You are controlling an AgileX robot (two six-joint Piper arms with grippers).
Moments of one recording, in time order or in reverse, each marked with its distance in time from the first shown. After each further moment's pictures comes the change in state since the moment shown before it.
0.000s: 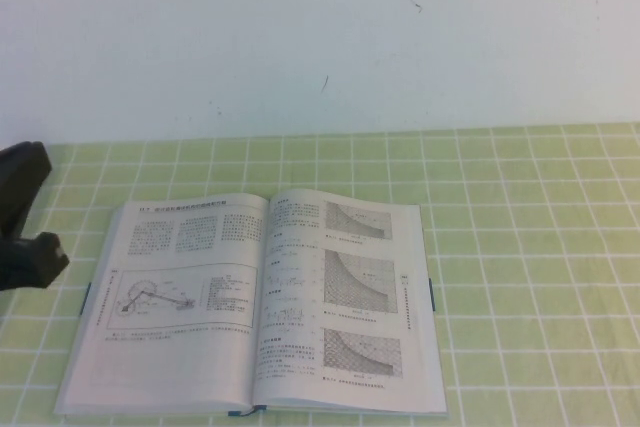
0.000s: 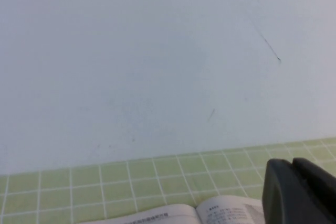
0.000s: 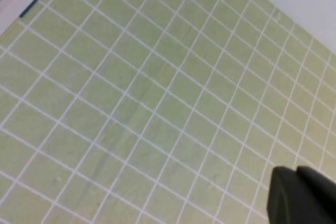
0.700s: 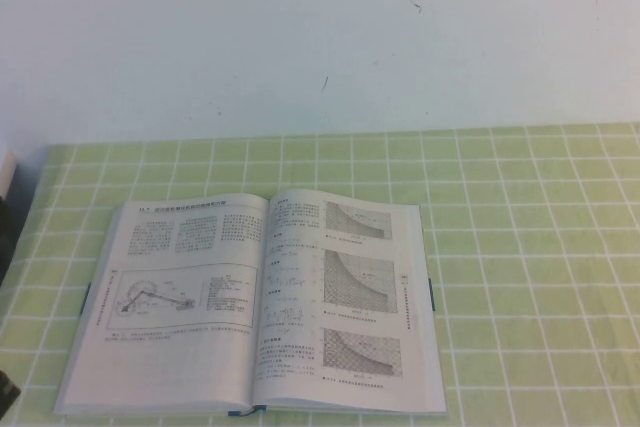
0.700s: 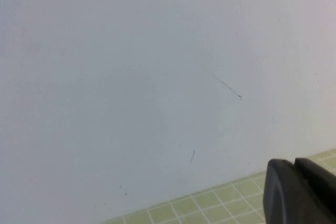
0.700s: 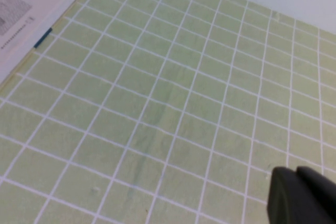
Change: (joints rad) right arm 0.000 -0.726 0.651 -0.023 -0.231 0.249; left arm 0.000 -0.284 0.102 -0.232 0.072 0.384
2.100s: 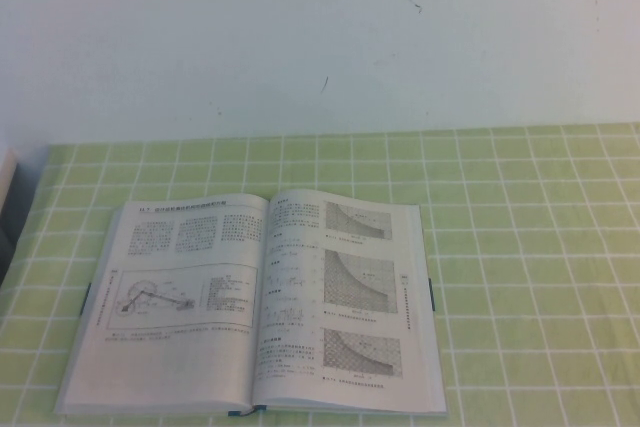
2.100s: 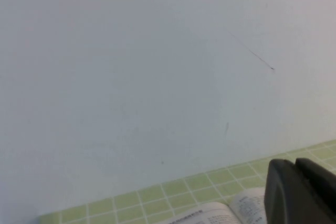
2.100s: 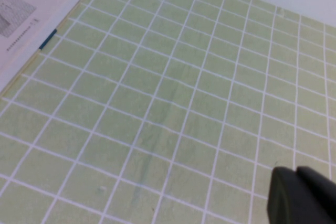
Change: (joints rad) right arm 0.000 -0.004 0.005 0.012 -0.006 0.021; left arm 0.103 -0.326 0.313 -0.089 -0.009 0.109
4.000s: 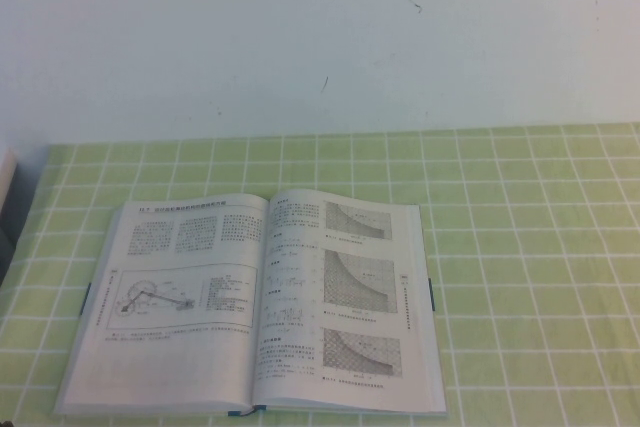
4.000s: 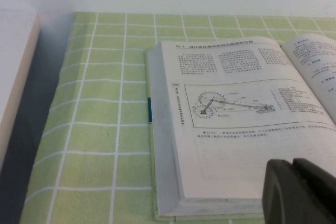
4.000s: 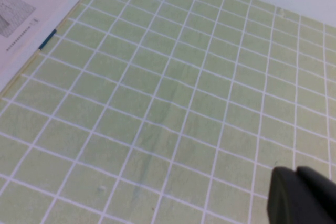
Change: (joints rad) right arm 0.000 0.000 0.000 0.000 0.000 0.000; left arm 0.051 -0.105 0.197 1.042 0.170 -1.177
